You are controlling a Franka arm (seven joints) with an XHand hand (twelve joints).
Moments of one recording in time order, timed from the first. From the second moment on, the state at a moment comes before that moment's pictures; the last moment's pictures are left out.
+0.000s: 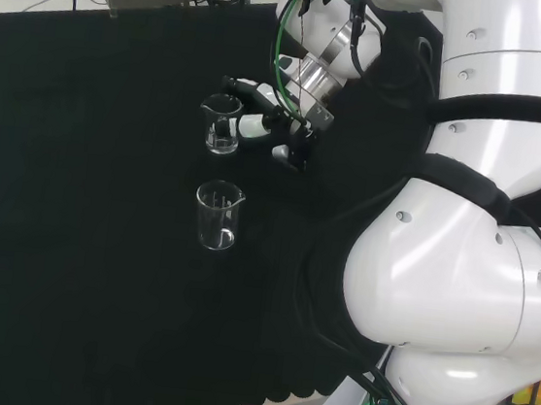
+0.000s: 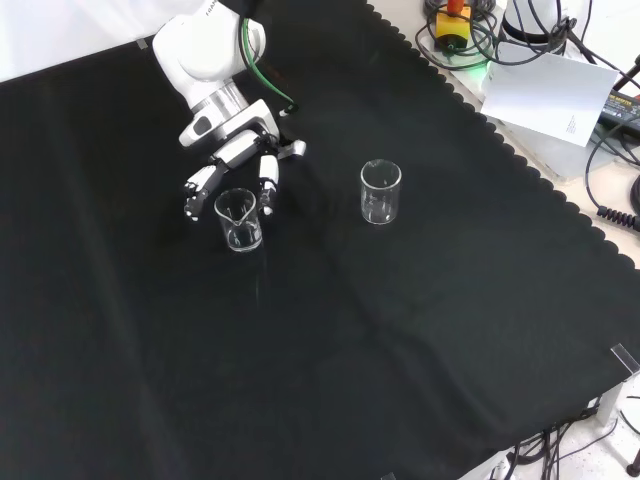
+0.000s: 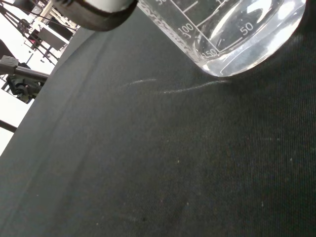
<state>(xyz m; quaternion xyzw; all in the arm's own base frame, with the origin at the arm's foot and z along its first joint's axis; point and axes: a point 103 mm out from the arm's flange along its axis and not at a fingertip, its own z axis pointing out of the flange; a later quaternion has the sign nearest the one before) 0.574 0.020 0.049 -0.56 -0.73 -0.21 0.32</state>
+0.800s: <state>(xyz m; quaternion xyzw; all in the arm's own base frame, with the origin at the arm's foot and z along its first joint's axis) 0.579 0.033 0.038 -0.55 -0.72 -0.24 0.33</state>
